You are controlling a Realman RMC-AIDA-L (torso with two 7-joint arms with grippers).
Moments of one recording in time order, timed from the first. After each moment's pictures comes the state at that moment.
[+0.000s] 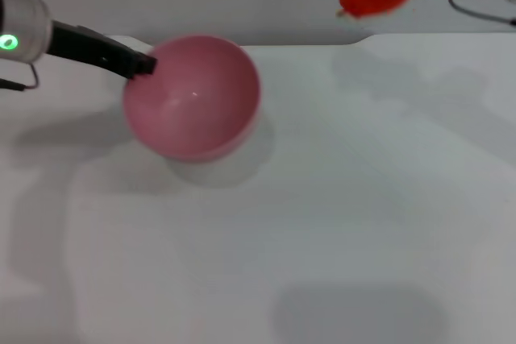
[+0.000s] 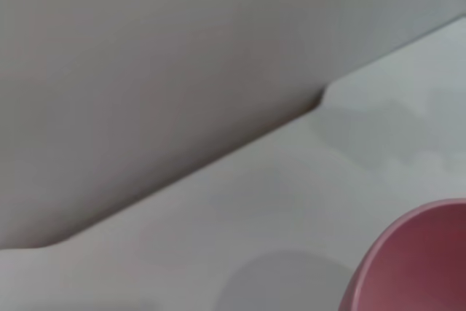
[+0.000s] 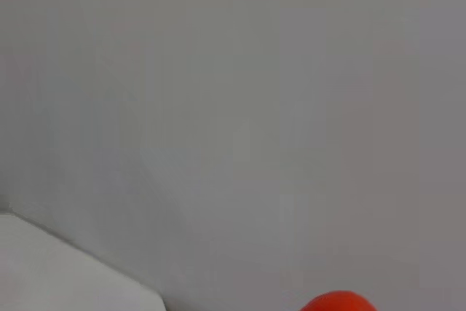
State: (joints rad) left arm -0.69 -1.99 1.03 1.08 2.36 1.32 -2.31; right arm 0.48 2.08 -1.26 -1.42 -2.12 -0.92 2.31
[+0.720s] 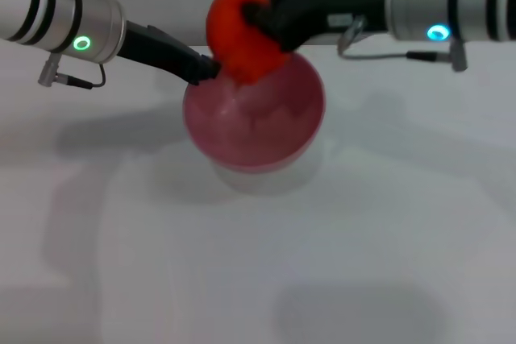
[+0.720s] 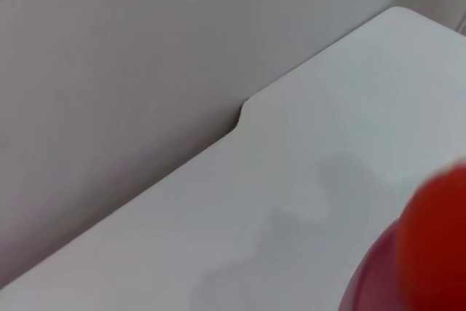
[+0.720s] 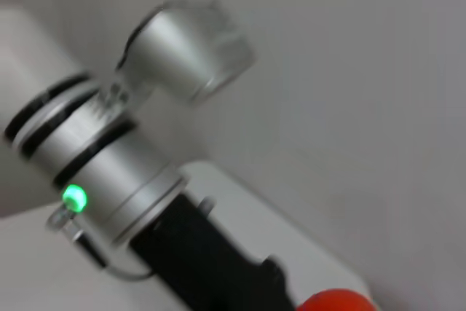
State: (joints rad) left arm -0.76 -2.05 1.11 1.07 2.36 1.29 -2.30; right arm 0.55 2.08 -1.52 -1.45 -2.06 -0.99 2.31
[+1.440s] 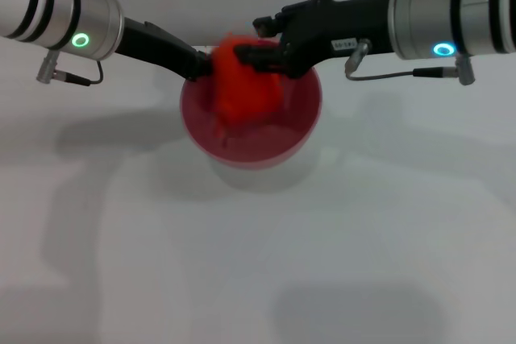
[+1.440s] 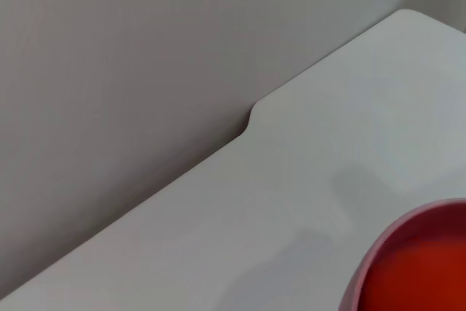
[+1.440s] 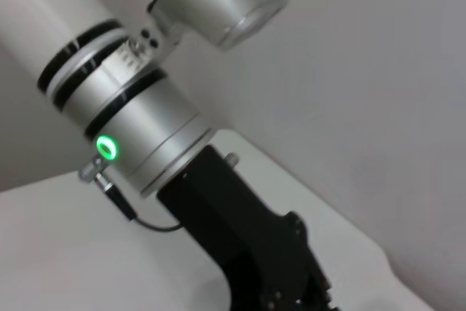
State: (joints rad) left arm -0.76 -2.05 1.11 1.06 2.36 1.27 -2.30; right arm 0.56 2.08 -1.48 -1.42 -2.06 -1.08 2.27
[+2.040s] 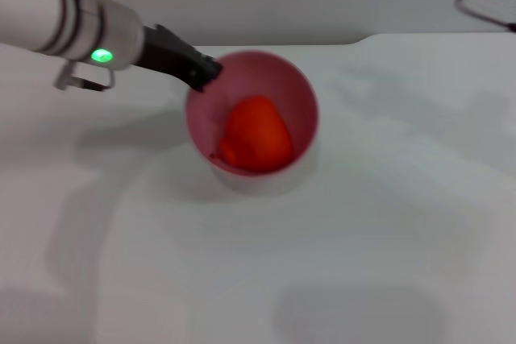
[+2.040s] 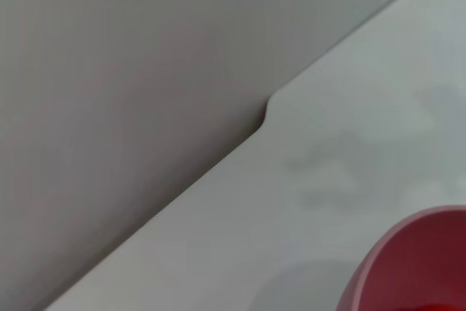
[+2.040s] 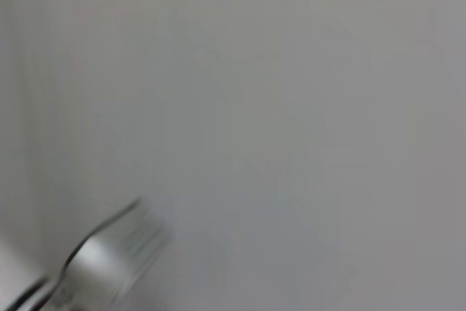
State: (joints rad) left arm -0.72 -2.05 1.31 1.10 2.38 1.12 -2.30; right arm 0.36 2.08 -1.24 -1.40 -1.56 -1.04 1.94
